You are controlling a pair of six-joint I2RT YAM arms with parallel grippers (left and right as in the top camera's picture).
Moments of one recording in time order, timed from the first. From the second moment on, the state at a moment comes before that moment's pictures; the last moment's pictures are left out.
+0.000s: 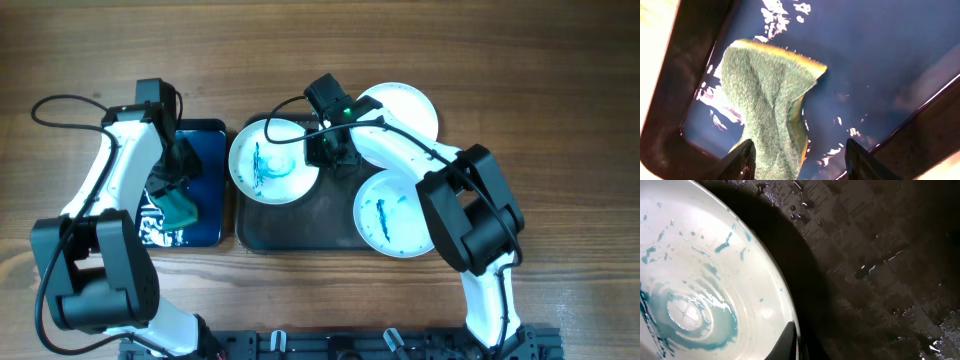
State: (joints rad) left arm 0.09 1.75 1.20 -1.00 -0.15 -0.50; right arm 0.59 2.17 1.55 -0.68 -0.21 0.58
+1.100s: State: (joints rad) left arm 0.12 1.75 1.19 -0.98 -0.09 -0.49; right arm 0.56 2.16 1.57 -0.77 -0.16 0.55
